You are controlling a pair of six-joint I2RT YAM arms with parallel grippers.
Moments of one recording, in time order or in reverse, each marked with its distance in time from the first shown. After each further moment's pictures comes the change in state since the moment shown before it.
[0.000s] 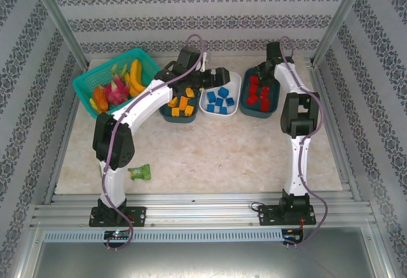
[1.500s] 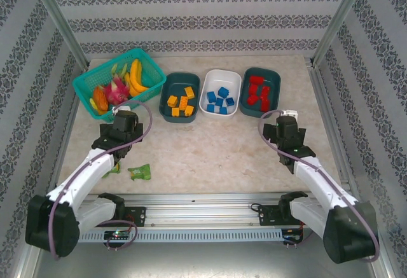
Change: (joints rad) left arm 0.298 -0.897 -1.202 0.089 -0.842 0.488; right arm 0.163 -1.409 -1.701 0.618 0.463 -1.143
